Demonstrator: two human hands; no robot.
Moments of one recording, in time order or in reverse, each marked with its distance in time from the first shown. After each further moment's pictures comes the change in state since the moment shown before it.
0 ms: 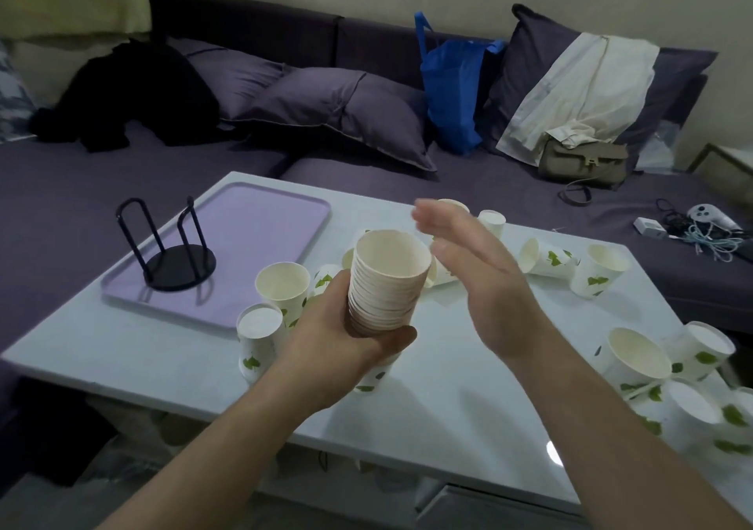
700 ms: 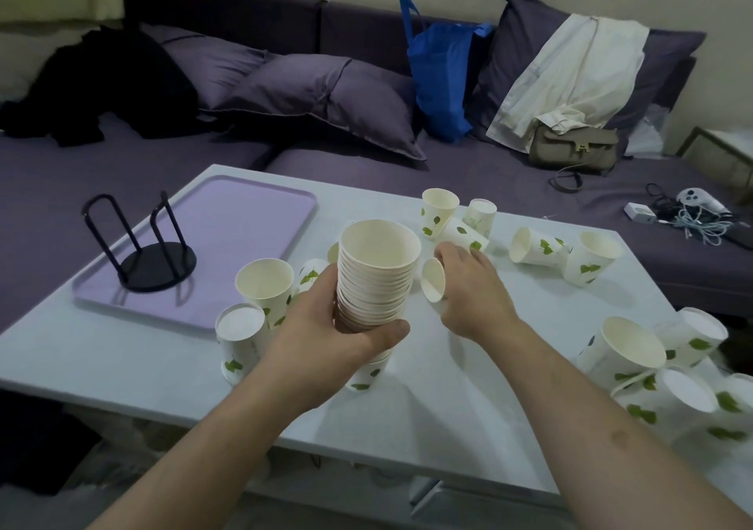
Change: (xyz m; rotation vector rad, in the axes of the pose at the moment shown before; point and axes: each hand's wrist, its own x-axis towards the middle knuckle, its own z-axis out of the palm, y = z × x) left_hand 0.002 0.005 0.006 -0.057 -0.014 -0.034; right_hand 0.044 0.141 -0.022 -1.038 -0.009 0.045
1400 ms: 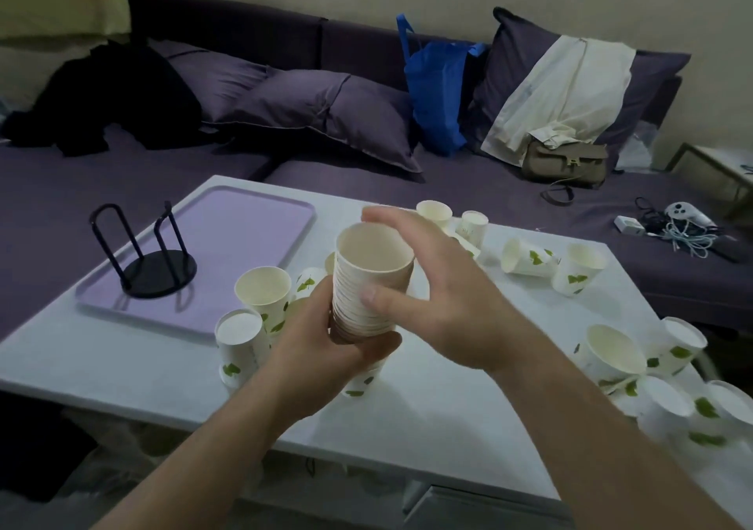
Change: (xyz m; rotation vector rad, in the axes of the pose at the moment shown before) left_hand -0.005 0.001 0.000 0.006 -0.031 0.065; right_hand -0.061 -0.102 -0.131 0.687 -0.047 -0.242
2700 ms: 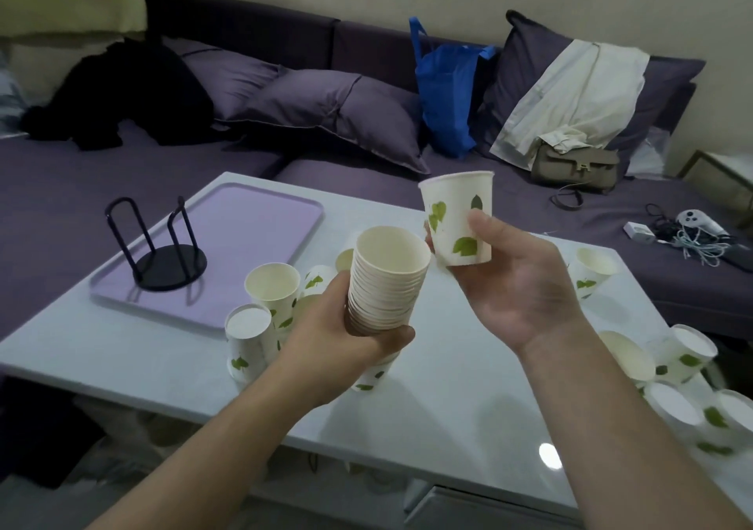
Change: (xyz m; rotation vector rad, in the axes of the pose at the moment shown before) left_hand 0.005 -0.002 0.005 0.053 0.035 -0.067; right_hand 0.008 0.031 -0.023 1.310 0.264 0.315
